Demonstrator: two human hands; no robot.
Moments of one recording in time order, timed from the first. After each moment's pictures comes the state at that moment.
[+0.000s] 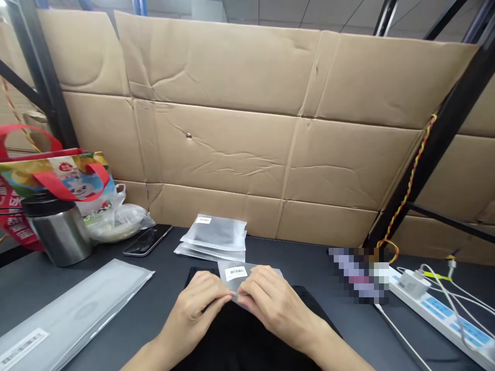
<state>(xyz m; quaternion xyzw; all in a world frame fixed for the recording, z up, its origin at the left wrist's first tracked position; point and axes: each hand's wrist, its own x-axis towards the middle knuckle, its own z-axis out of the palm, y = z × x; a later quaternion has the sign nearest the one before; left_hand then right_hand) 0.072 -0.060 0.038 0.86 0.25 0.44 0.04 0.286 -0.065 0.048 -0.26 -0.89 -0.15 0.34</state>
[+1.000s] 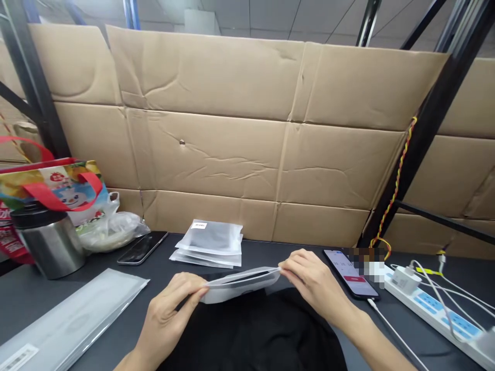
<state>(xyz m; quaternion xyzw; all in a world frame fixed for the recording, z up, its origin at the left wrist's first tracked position) 0.054 -0.057 0.038 0.80 0.31 0.51 0.07 0.365 -0.066 0.069 -0.44 -0.83 -0.12 0.31</state>
